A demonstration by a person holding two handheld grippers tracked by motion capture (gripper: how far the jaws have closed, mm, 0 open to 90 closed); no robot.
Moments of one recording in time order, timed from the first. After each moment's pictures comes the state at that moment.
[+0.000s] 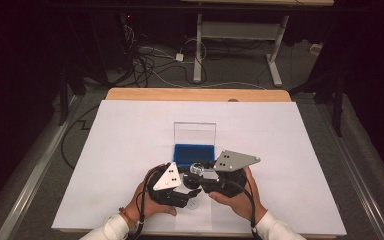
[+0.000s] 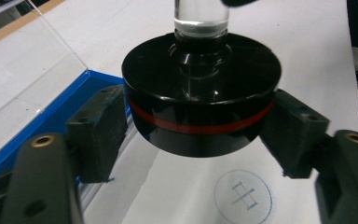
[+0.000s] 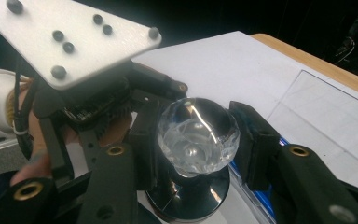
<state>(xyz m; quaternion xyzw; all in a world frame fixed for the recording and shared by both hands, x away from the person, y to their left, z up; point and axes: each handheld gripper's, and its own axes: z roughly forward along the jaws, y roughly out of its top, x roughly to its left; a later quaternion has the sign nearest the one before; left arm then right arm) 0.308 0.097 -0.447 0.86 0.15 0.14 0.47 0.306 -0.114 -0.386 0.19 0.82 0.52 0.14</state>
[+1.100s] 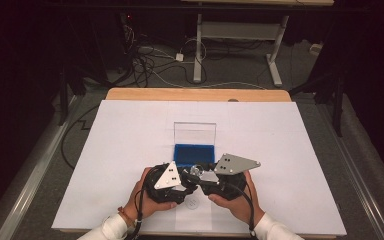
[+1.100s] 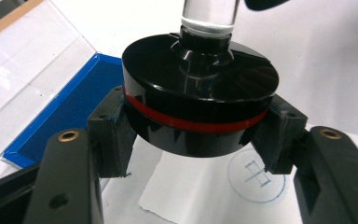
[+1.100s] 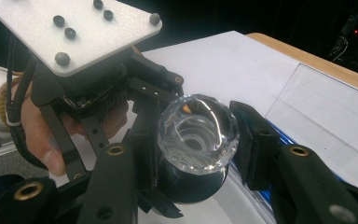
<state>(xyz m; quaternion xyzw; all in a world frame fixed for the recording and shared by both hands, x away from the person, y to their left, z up) 0.310 0.102 -0.442 0.88 0.15 0.15 0.43 0.302 -0.115 -0.397 0.21 0.81 0.53 0.14</state>
